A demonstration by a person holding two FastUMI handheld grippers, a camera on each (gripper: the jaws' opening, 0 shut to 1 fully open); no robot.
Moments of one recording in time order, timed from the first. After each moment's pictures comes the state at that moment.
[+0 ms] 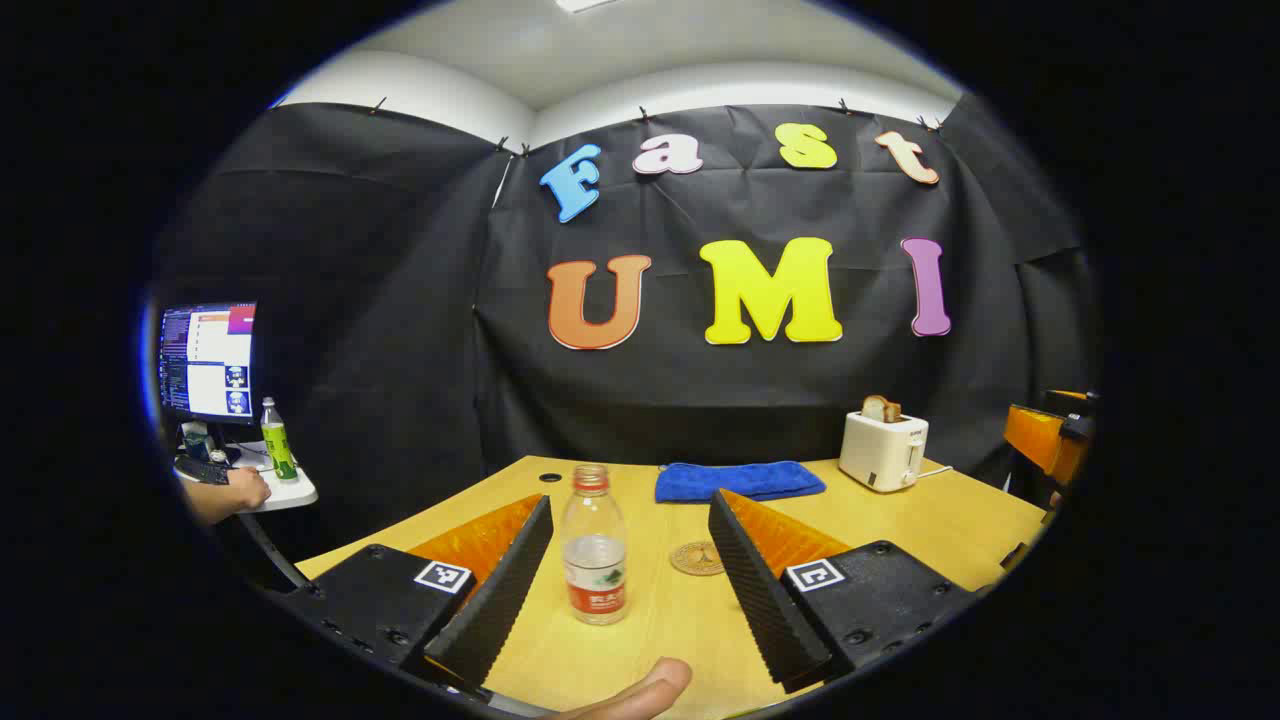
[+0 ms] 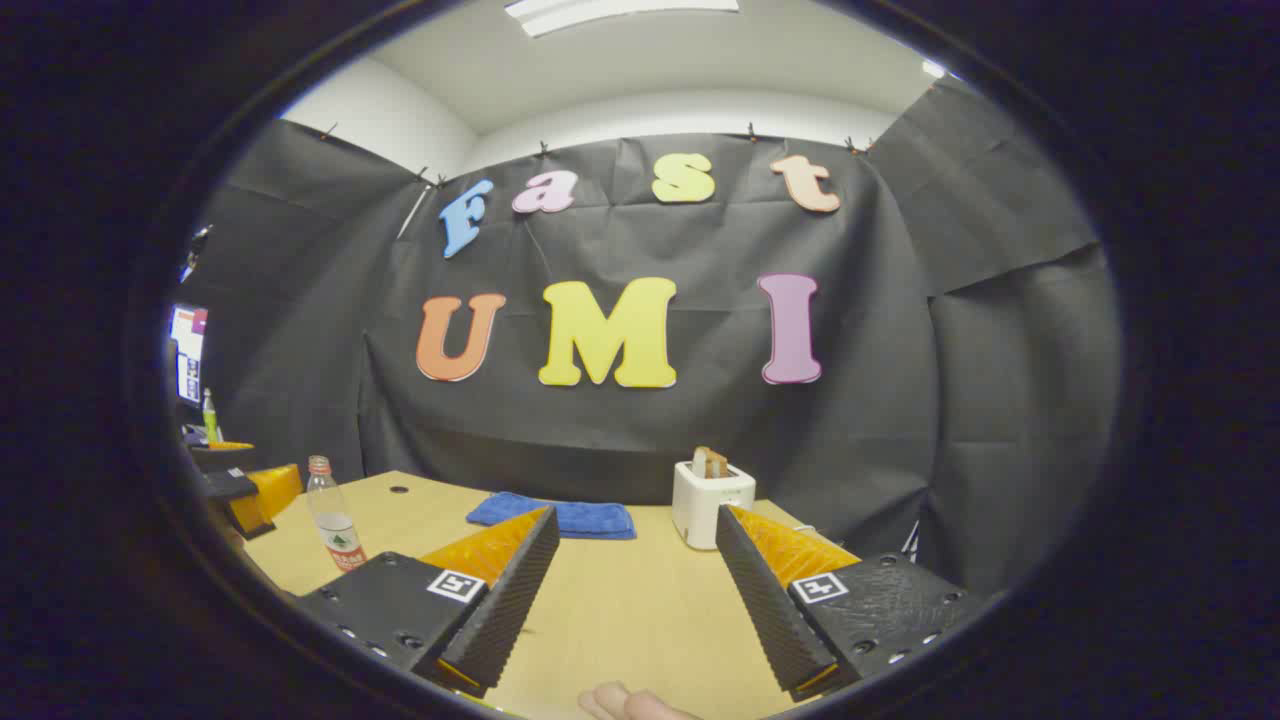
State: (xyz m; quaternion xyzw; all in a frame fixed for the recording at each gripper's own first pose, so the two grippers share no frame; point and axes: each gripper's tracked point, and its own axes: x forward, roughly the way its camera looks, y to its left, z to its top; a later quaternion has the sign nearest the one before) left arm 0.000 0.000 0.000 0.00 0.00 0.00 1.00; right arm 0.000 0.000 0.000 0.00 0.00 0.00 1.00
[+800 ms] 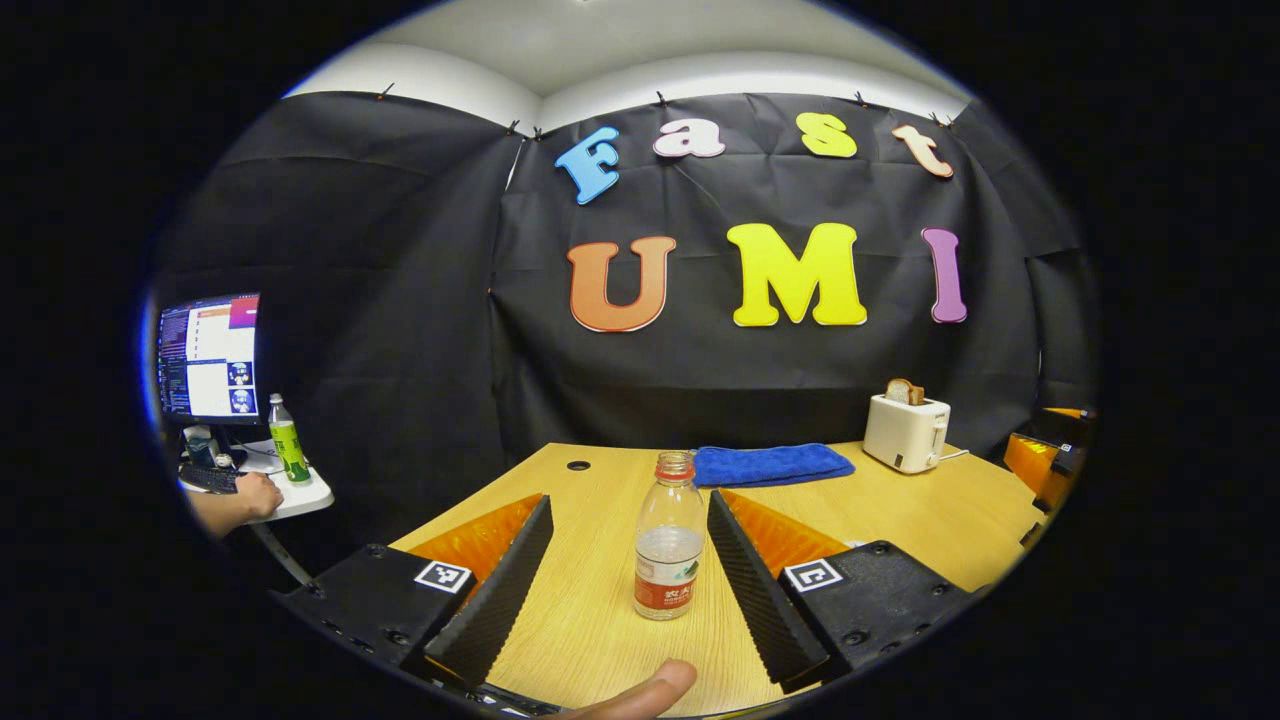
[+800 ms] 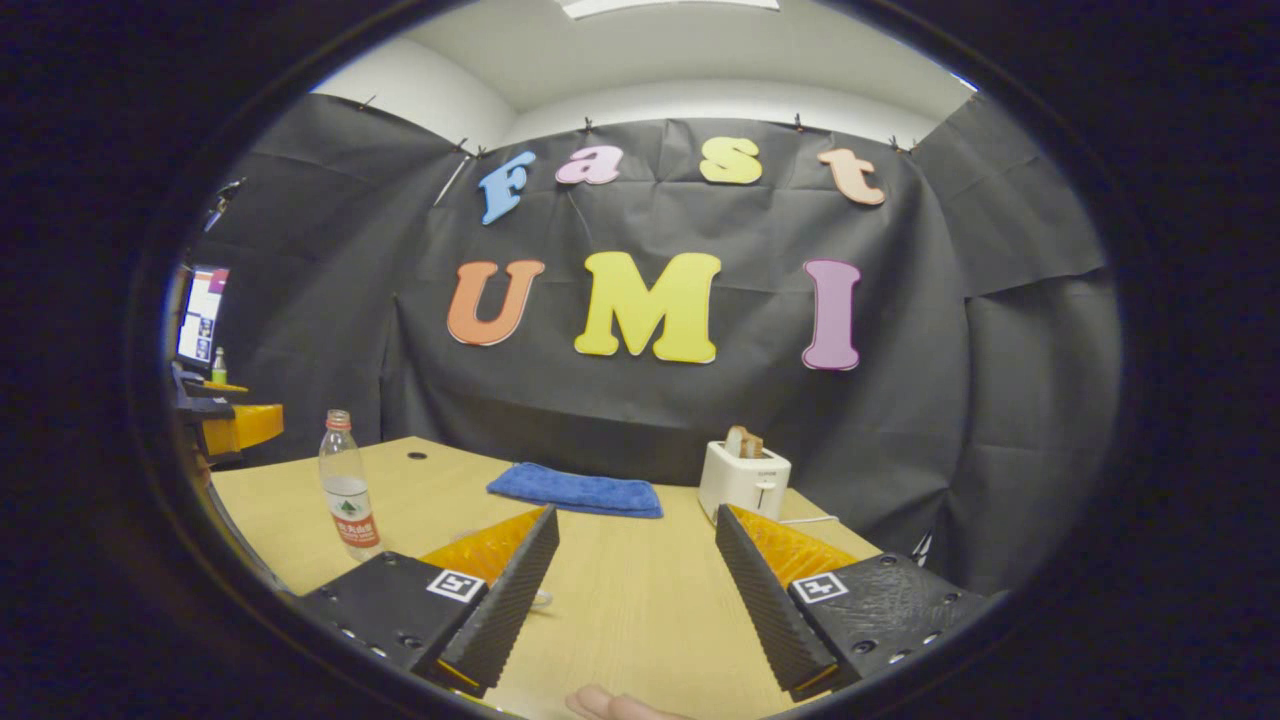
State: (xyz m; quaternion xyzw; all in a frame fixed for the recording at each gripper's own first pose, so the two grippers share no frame) left arm 0.012 0.040 -0.011 0.01 0.03 0.00 1.00; right arm 0.017 0.022 -0.036 -0.03 0.04 0.02 1.00
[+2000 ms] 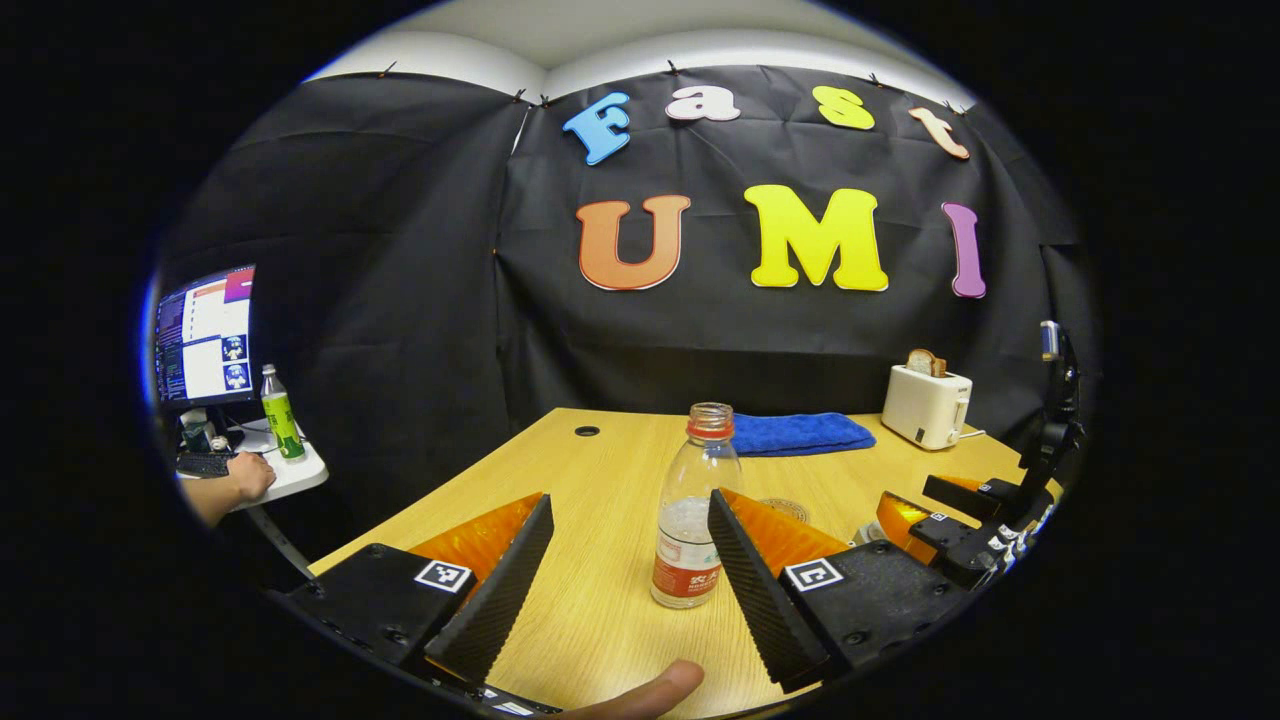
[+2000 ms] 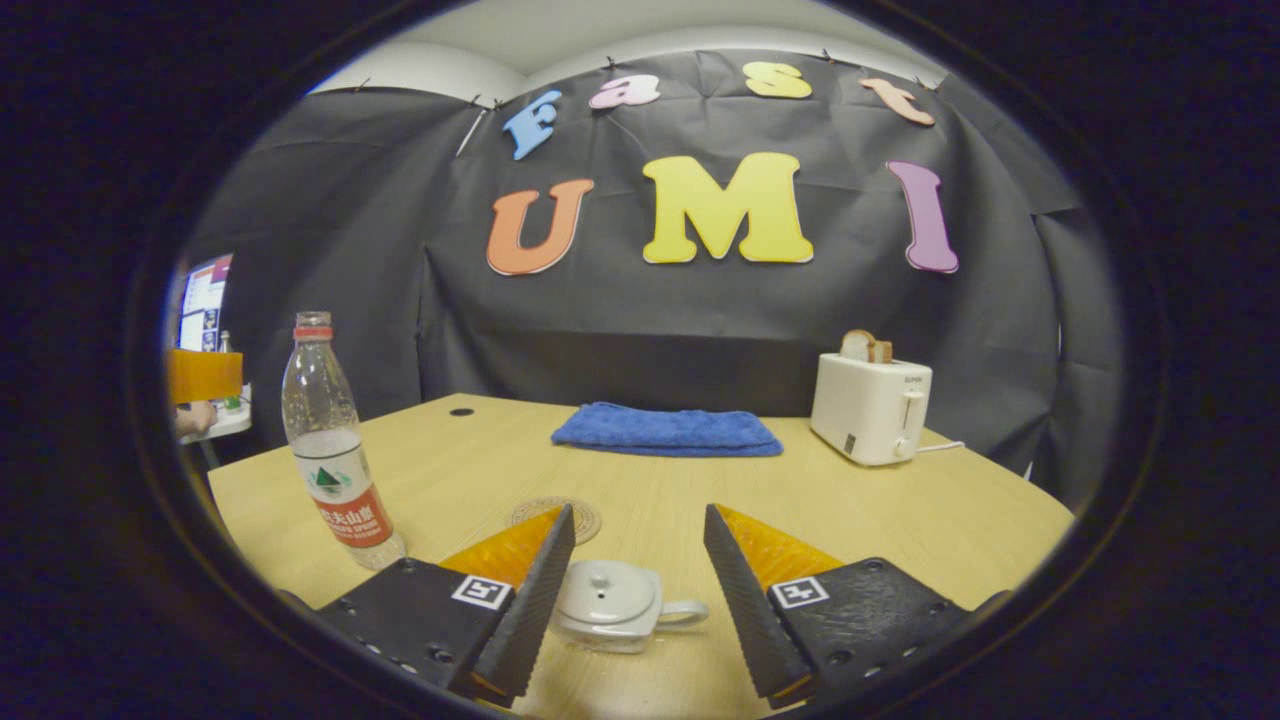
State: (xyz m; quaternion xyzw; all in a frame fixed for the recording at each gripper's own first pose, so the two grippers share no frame) left arm 0.034 0.057 -0.048 0.01 0.08 0.02 1.00; right arm 0.123 0.142 -0.165 0.01 0.13 0.09 0.99
